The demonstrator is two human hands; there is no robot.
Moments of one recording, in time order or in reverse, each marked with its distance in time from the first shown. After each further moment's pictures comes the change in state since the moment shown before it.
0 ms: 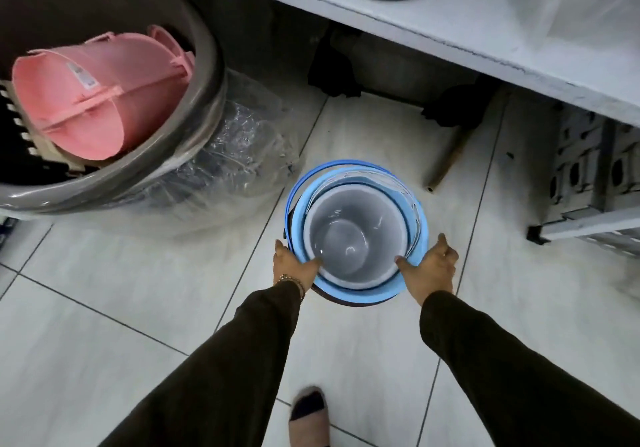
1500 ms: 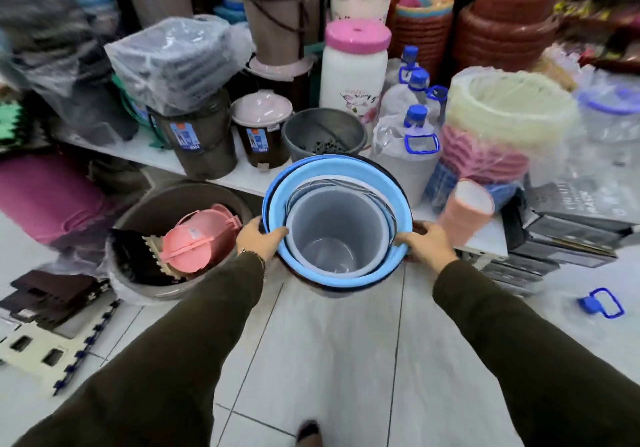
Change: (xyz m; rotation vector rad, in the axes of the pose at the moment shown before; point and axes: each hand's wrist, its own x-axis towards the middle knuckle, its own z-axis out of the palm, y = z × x) left_hand -0.423 0.208 -0.247 -0.208 0.134 0.574; right_hand -0.338 -0.182 -0.402 0.574 -0.026 -0.263
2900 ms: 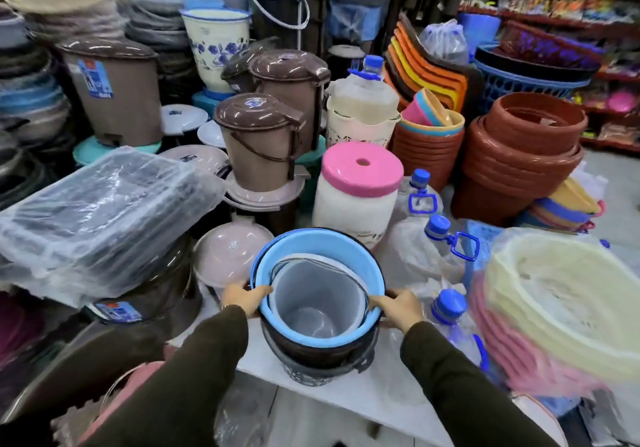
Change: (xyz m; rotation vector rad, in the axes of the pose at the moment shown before) left_hand 0.401 0.210 0.078 0.017 -0.101 -0.198; right_hand 0.380 -0.217 0.110 -0.117 -0.008 0.163
